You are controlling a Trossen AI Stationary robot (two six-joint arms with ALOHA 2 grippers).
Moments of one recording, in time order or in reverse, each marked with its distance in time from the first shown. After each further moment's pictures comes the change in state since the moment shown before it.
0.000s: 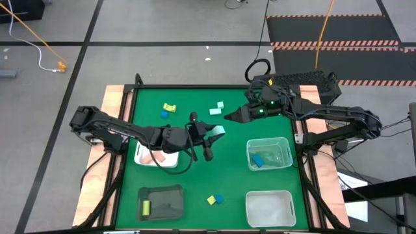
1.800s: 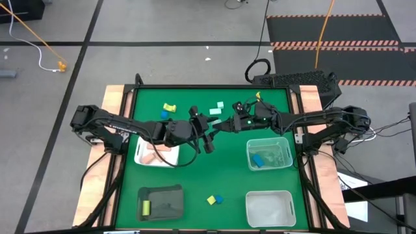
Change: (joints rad) left arm 0.068 0.000 0.000 -0.083 0.028 0.062; right arm 0.114 0.181 -0.197 0.664 0.046 0.240
